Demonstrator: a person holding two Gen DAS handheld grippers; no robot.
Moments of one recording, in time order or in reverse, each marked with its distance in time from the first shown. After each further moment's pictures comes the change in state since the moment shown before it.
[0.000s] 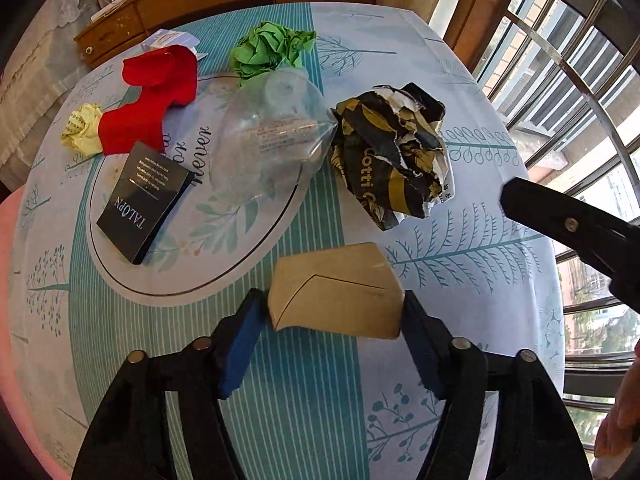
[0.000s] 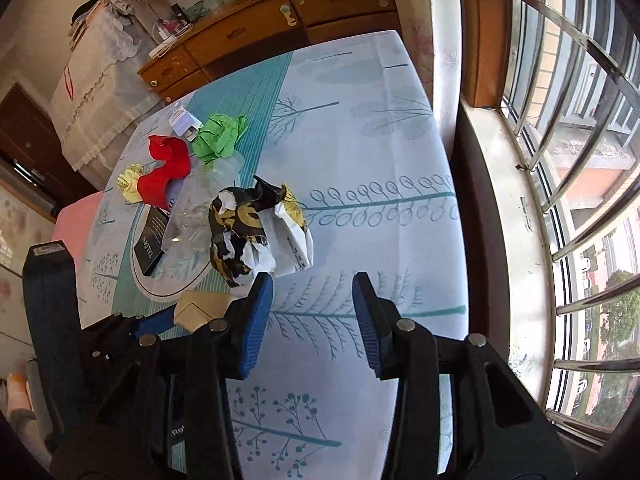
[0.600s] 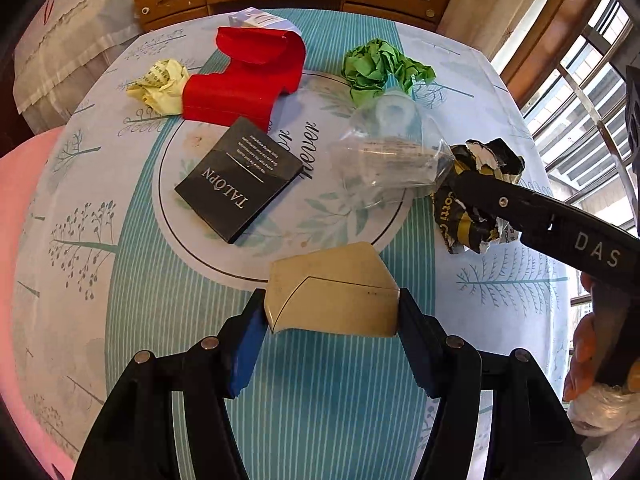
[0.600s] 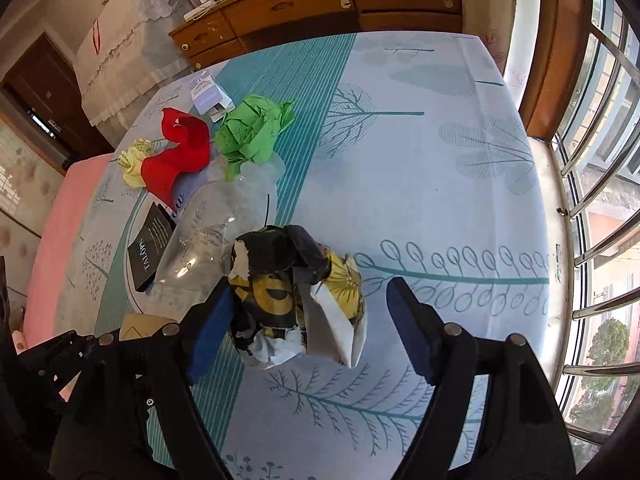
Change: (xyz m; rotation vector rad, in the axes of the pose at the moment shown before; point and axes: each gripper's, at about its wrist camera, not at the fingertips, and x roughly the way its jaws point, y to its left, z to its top) left arm 0.002 0.060 0.014 -0.206 -0.015 0.034; right arm 0.075 0.044 0.037 -0.162 0.056 0.047
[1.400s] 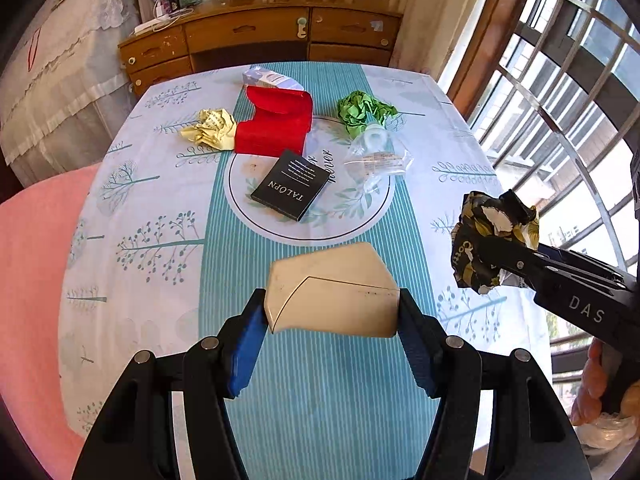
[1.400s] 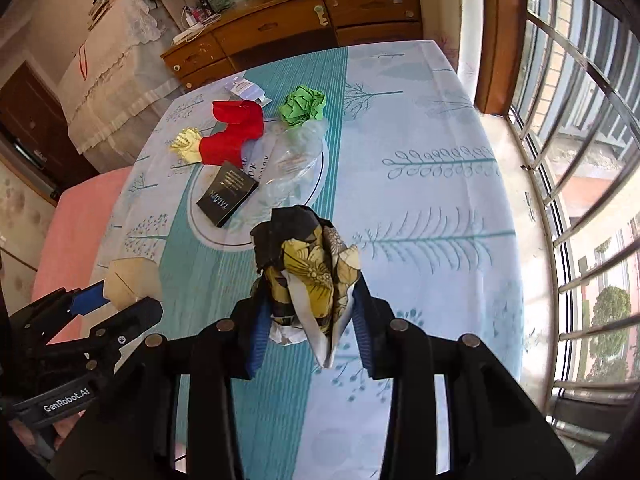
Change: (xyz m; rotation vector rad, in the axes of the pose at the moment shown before) left arm -0.145 0.078 -0.082 0.186 -0.130 -0.074; right arm -0.116 0.083 -0.105 0.132 -0.081 -0.080
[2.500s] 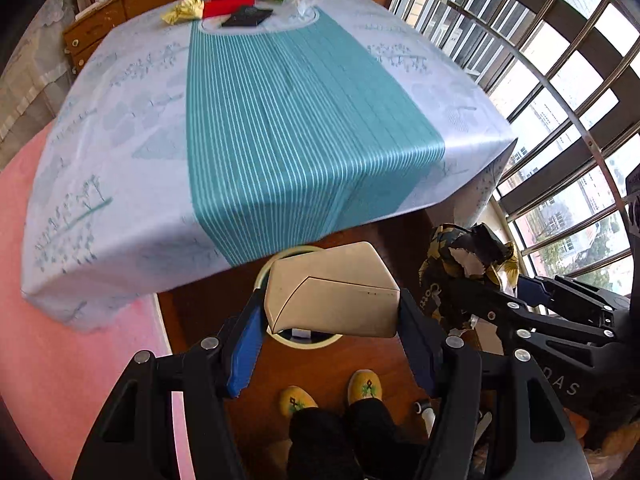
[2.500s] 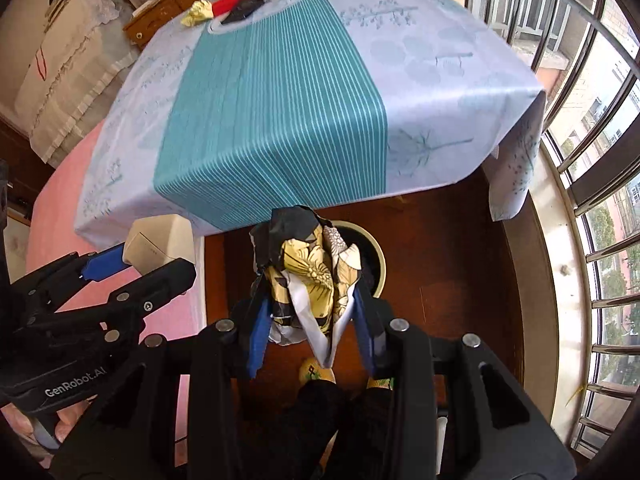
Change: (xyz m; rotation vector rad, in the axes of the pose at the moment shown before) left arm -0.058 0.041 -0.322 0.207 0.186 -0.172; right arm -0.057 0.104 -0.353 0.190 0.123 -0.129
